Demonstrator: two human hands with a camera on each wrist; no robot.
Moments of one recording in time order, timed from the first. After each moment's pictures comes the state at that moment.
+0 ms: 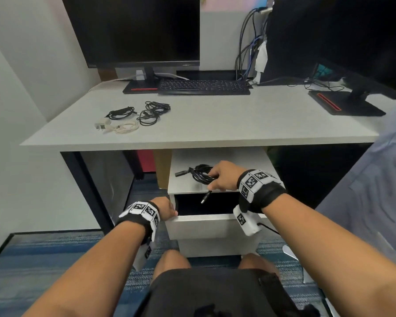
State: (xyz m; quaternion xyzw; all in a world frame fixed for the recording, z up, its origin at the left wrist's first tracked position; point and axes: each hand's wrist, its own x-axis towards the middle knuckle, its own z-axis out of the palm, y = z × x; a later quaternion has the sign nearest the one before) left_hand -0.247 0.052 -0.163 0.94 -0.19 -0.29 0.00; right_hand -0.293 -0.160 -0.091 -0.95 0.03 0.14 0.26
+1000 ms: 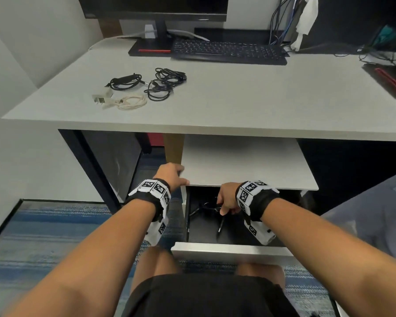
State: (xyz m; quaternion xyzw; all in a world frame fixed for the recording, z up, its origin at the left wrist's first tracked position) left_hand -0.168 0.047 -0.189 0.95 -0.08 -0.20 0.24; right_hand -0.234 -0.137 -0.192 -0.91 0.00 0.39 0.13
